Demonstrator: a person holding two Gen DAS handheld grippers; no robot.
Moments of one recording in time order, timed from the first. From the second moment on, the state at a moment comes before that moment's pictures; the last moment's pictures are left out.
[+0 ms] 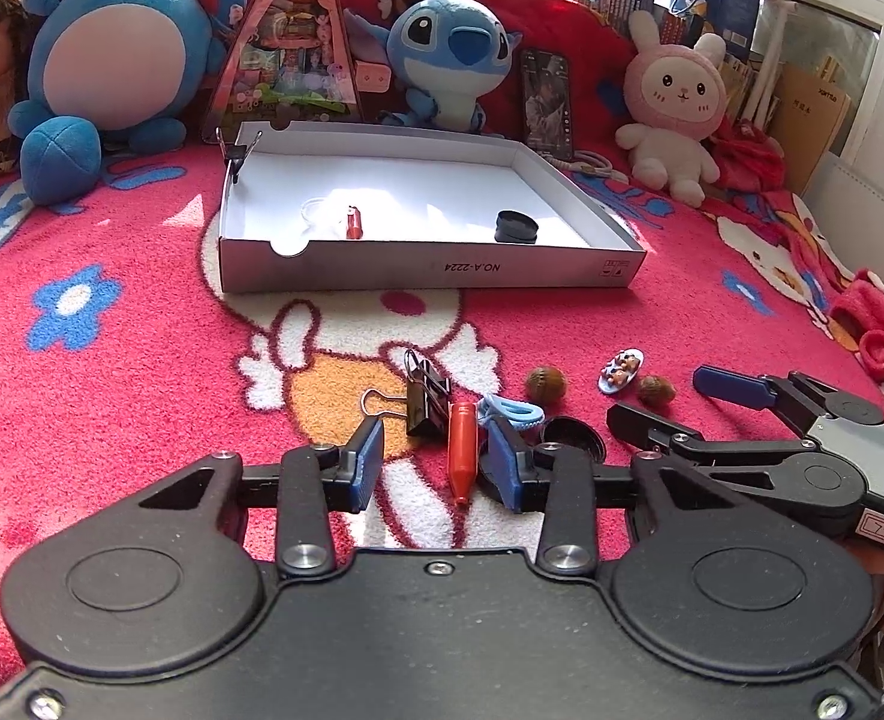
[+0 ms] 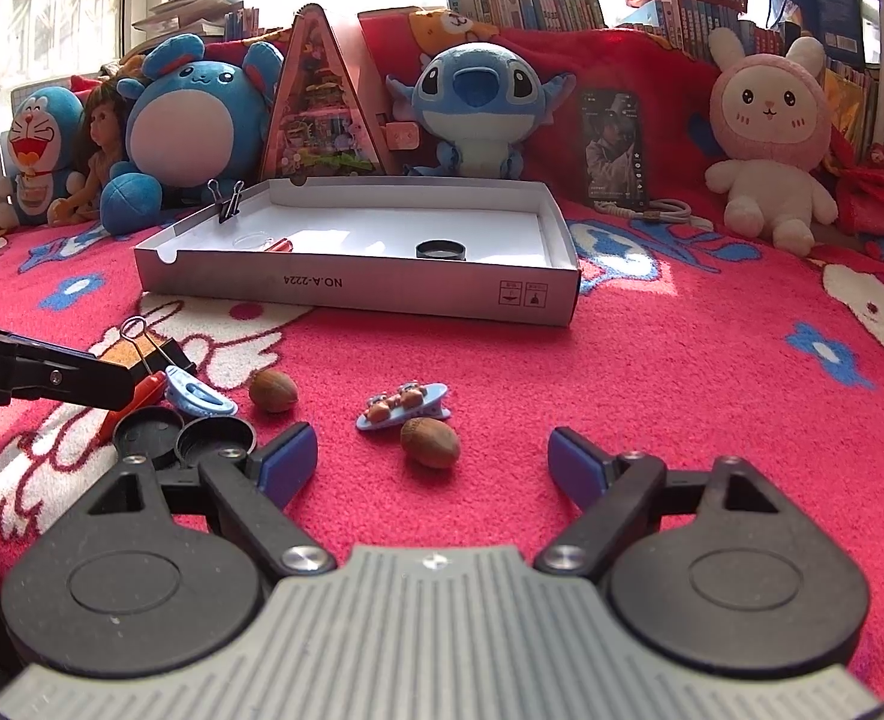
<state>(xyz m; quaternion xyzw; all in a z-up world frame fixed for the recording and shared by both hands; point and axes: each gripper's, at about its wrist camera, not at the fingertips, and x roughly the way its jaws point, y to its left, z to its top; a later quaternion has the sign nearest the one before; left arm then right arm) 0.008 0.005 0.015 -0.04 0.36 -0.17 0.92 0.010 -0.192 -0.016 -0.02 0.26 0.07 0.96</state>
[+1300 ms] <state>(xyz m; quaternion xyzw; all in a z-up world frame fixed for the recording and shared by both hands) 0.026 -0.008 0.000 -0.03 0.38 -0.14 0.91 0.008 -0.183 -0.015 -0.04 0.25 0.03 0.97</state>
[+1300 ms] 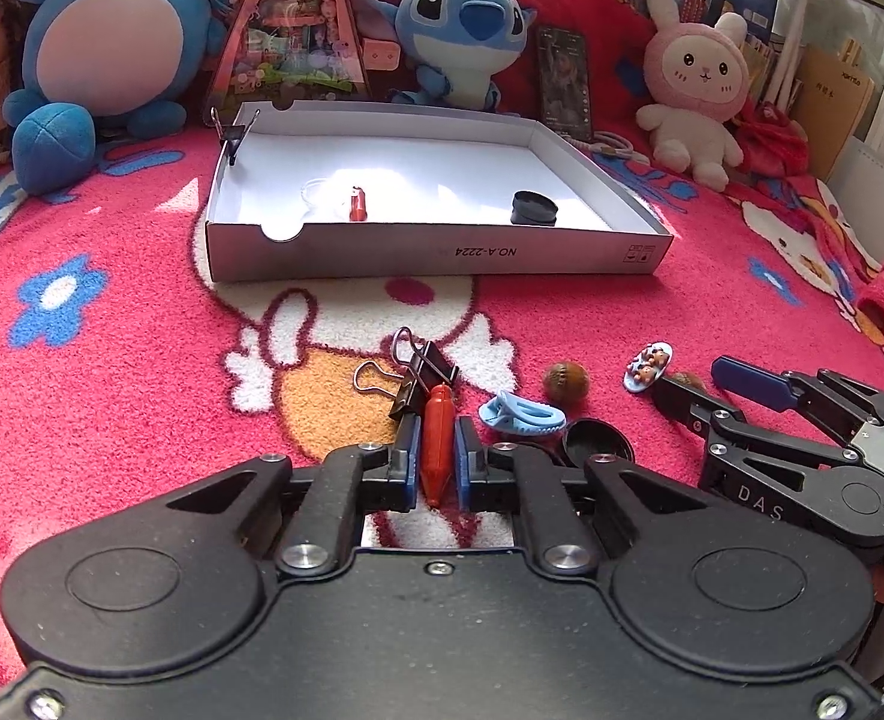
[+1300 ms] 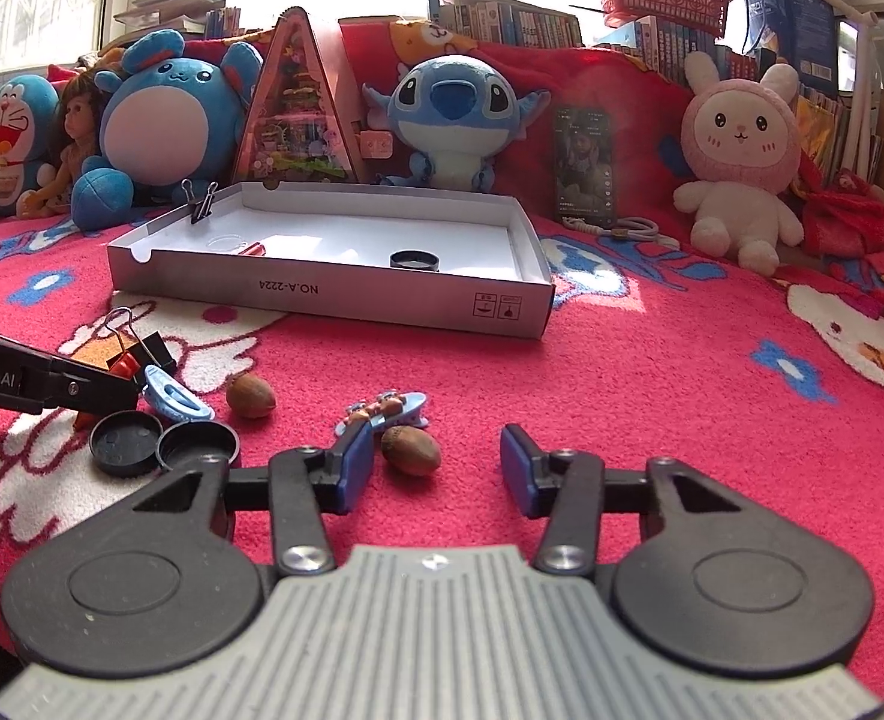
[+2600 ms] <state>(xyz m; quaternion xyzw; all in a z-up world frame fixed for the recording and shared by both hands) 0.162 0.034 0.062 -0.08 0.37 -0.11 0.92 0.129 -0.223 0.047 0.07 0.30 0.03 0.95</state>
